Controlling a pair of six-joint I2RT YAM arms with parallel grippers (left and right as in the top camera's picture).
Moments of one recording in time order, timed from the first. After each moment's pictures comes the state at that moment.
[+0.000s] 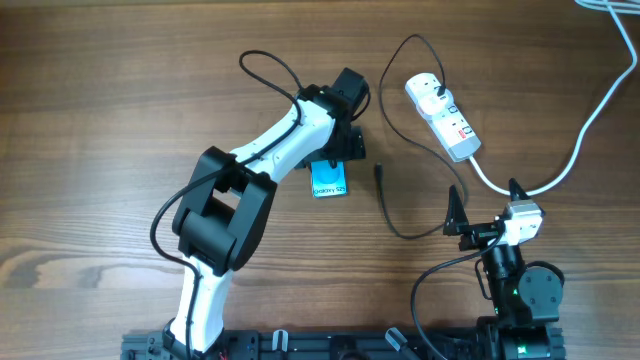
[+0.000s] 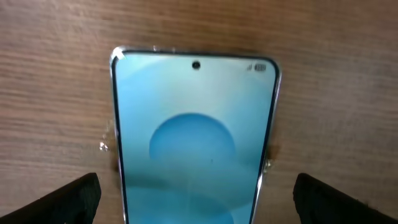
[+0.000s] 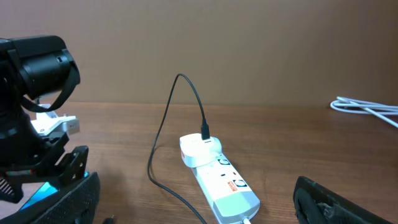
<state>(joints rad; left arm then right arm) -0.59 2.18 1.63 -0.89 -0.06 -0.72 0.04 0.02 0.01 0.00 -0.08 0.02</state>
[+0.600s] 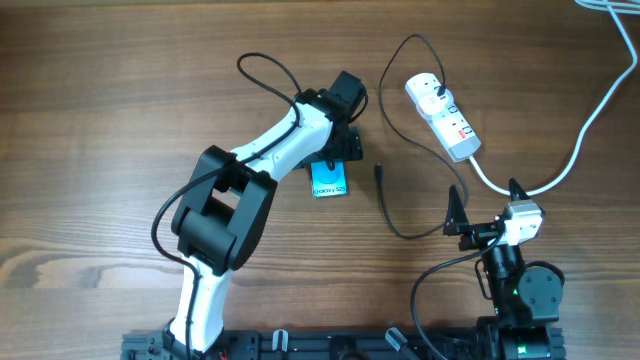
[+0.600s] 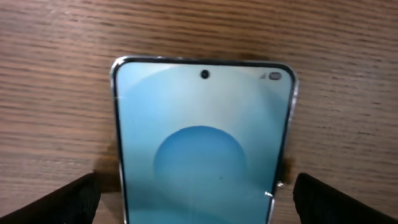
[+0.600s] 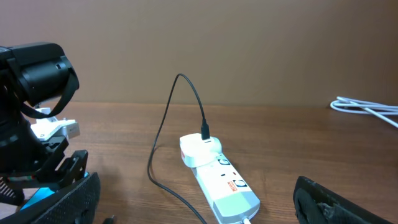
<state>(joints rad) -0.58 2.18 1.59 -0.83 -0.06 -0.70 0.04 0.02 0.01 0.00 -0.08 0.02</state>
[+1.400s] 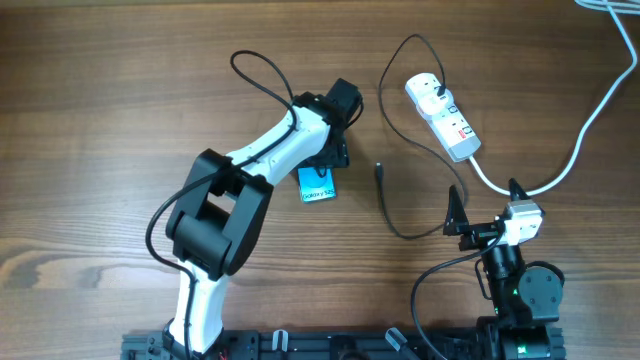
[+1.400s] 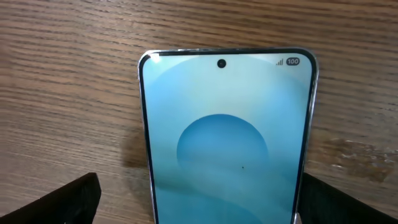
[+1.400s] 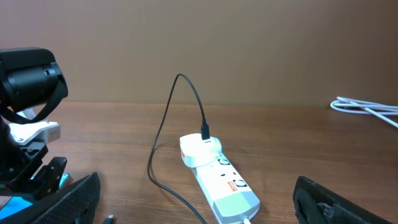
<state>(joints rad) -0.58 2.15 1.55 -0.93 -0.21 -0.70 0.04 0.02 0.01 0.00 -0.08 0.02</state>
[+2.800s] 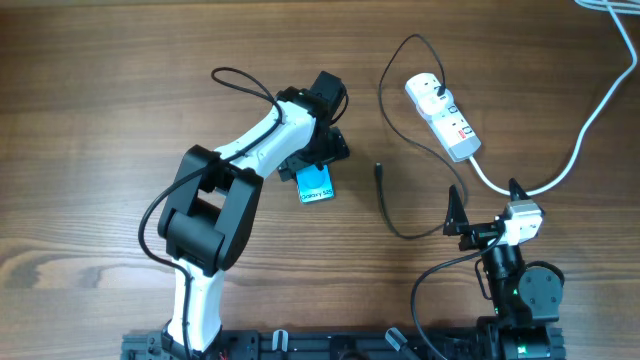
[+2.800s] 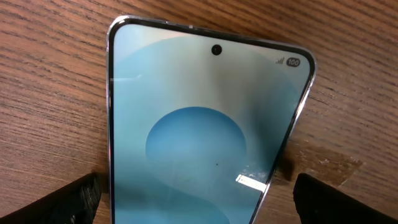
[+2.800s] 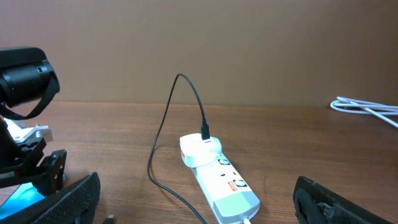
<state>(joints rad) -0.52 2.15 1.53 -0.90 0.01 -0.87 0.04 0.02 0.01 0.00 -0.08 0.02</state>
